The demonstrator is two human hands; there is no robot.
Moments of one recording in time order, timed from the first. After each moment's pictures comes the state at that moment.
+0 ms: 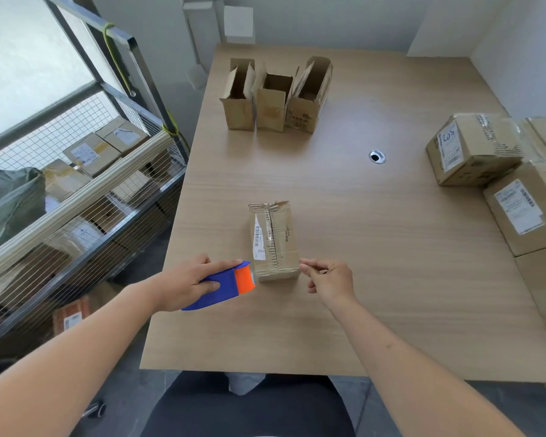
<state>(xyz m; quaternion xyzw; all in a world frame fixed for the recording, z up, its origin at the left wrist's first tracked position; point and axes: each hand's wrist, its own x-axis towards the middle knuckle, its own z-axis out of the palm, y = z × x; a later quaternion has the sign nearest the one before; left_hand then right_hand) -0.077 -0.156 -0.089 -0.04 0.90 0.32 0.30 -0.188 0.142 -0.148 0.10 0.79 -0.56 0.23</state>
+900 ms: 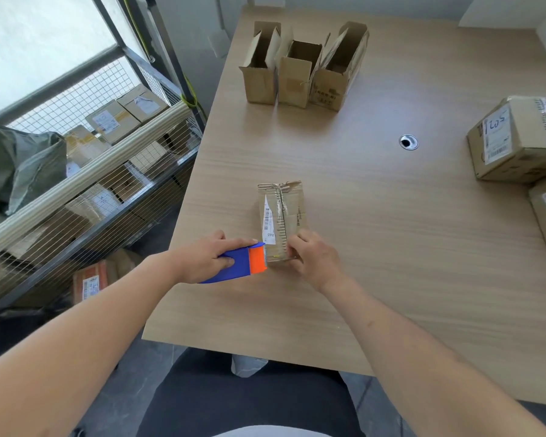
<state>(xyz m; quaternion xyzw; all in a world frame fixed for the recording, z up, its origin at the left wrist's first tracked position) -0.100 -0.137 -0.107 -0.09 0.89 0.31 0.31 -0.217 0.116 -0.179 -0.38 0.89 -0.21 0.14</state>
